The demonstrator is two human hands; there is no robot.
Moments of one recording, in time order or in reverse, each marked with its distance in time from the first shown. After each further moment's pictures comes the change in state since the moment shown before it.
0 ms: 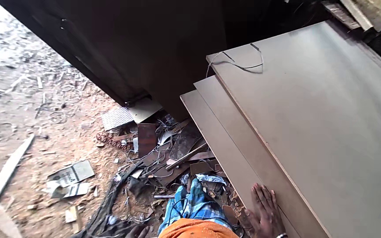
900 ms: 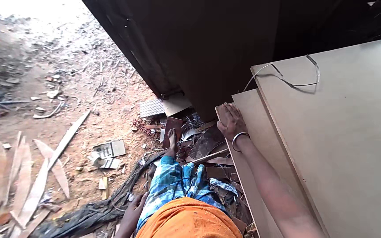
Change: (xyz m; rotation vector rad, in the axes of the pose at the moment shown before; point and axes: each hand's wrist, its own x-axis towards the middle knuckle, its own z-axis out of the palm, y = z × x) left_hand 0.015 0.091 -0.073 -0.279 0.404 0.043; right_hand 0.446 -0.115 0.057 0.181 -0.006 -0.323
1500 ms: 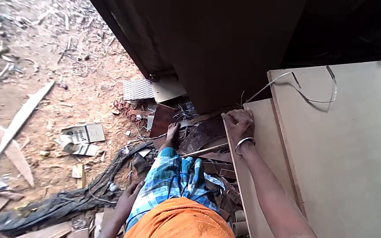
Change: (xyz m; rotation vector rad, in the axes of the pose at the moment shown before) left_hand 0.082 0.026 0.004 -0.074 -0.103 -0.107; right_hand 0.049 -0.005 0.007 0.075 0.226 0.099
